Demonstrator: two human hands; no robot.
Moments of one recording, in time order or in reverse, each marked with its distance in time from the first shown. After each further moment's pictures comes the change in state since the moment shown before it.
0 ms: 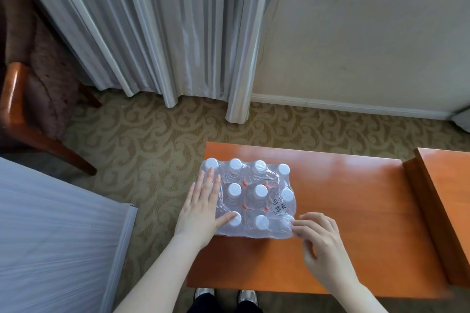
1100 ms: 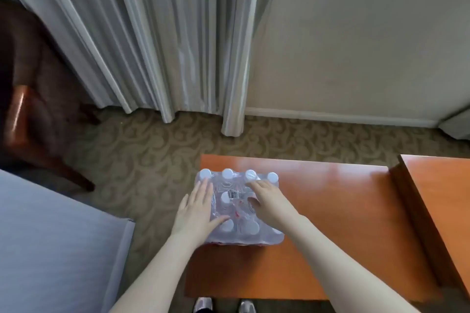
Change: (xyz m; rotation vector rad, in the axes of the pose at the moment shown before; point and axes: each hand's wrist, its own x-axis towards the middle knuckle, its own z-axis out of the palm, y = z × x) left_hand 0.002 0.009 -0.037 -0.114 -0.113 -0.049; right_hand 0.108 -0.042 0.011 -0.044 -0.467 0.076
